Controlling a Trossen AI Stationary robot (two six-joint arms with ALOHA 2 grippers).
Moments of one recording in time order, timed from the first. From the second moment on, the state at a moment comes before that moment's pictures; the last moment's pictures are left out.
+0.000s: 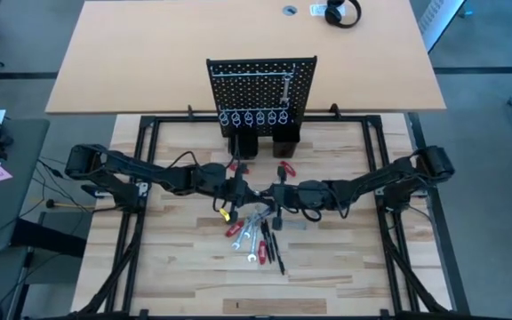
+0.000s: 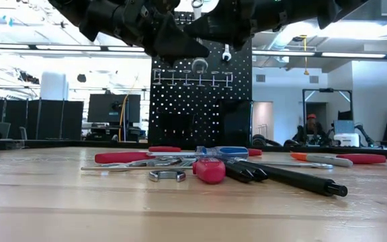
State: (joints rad) left arm 0.00 1.50 0.81 0.40 0.10 0.11; right arm 0.19 1.60 0.85 0.56 0.31 -0.04
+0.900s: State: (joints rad) left arm -0.02 1.51 0.74 0.63 0.10 0.14; right arm 0.18 1.51 0.85 0.55 0.31 -0.08
